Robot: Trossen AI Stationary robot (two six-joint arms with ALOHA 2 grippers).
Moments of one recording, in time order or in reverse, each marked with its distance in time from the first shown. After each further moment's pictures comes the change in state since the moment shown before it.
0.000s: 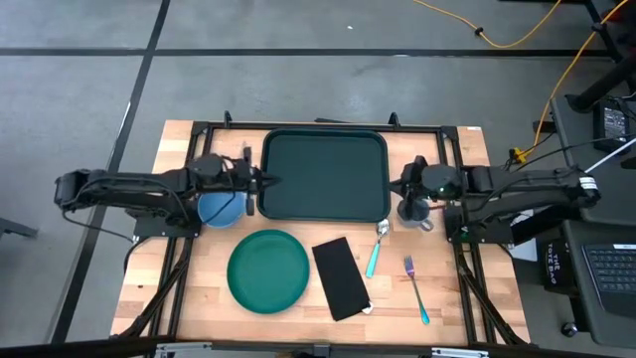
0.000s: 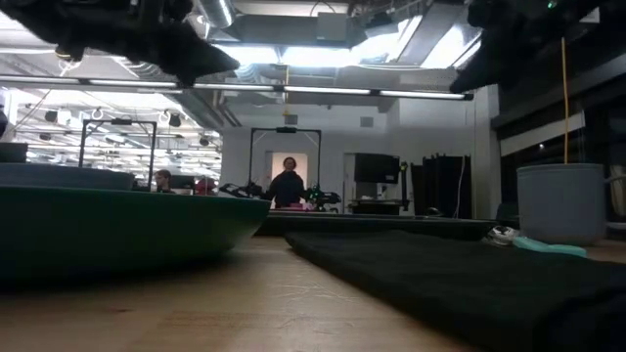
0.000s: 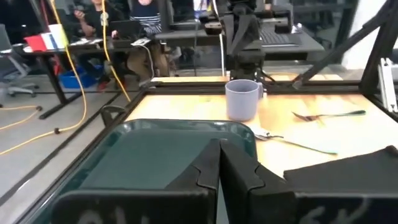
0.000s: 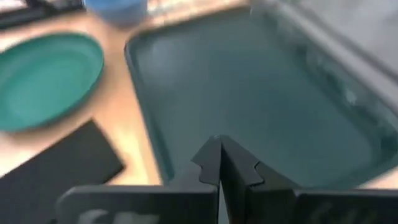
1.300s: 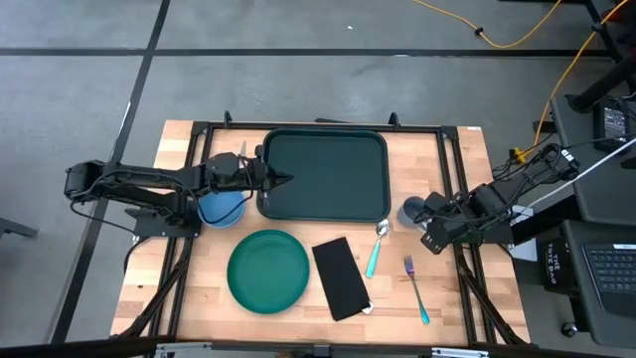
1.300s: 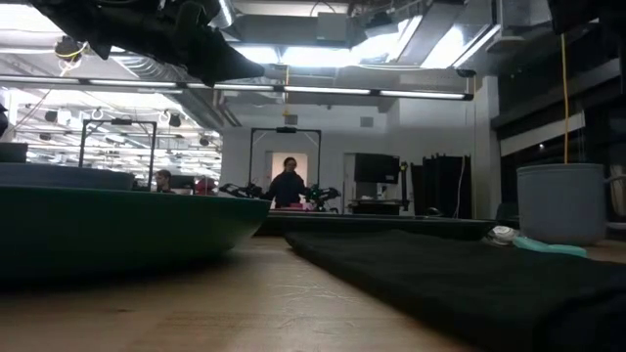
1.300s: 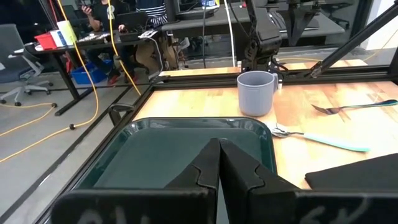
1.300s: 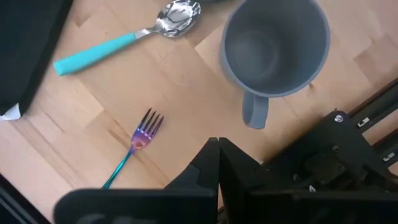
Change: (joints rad) left arm -0.017 0.186 0.089 0.055 -0.060 0.048; right arm 0.503 0.194 0.280 -0.864 -0.139 0.912
